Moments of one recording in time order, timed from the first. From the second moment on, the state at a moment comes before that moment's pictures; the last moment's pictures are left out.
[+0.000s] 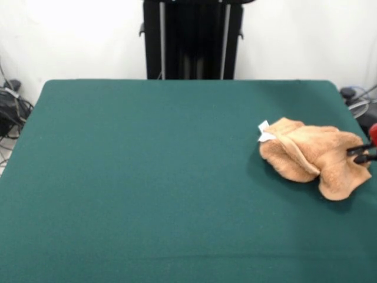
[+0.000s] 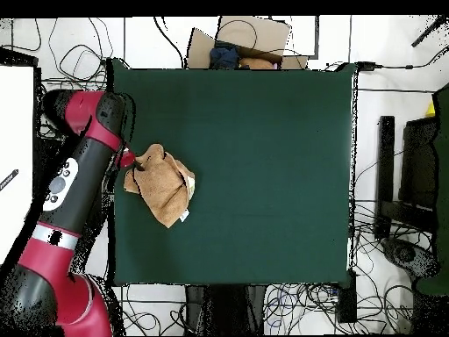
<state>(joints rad) 0.39 0.48 -1.60 0.66 1.33 1.66 2.34</state>
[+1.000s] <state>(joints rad) 0.53 0.27 -1.25 0.89 1.08 1.43 2.34</state>
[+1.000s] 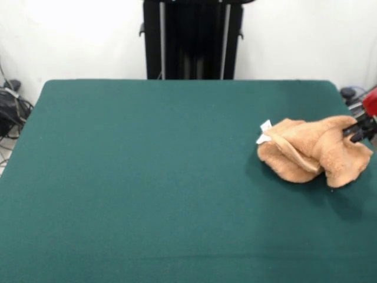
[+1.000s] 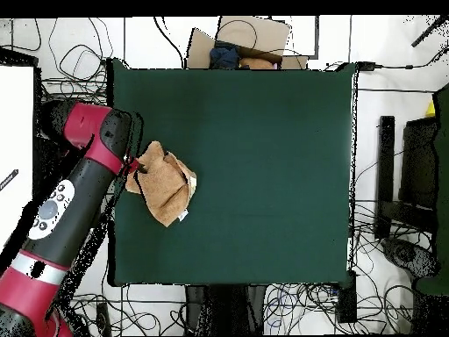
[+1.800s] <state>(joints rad) 0.56 0.00 -1.05 1.13 0.89 1.19 2.34</state>
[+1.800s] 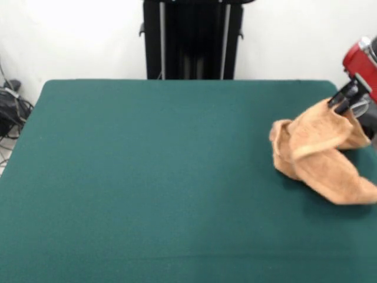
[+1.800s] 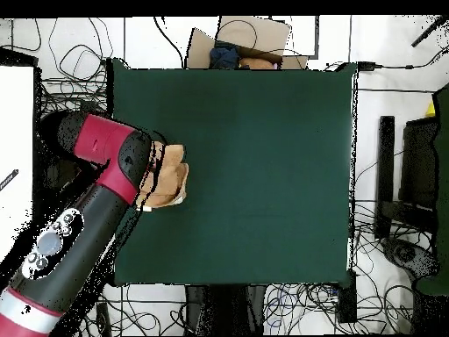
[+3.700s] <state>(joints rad) 0.22 -0.49 -0.48 1.58 0.49 0.55 2.32</state>
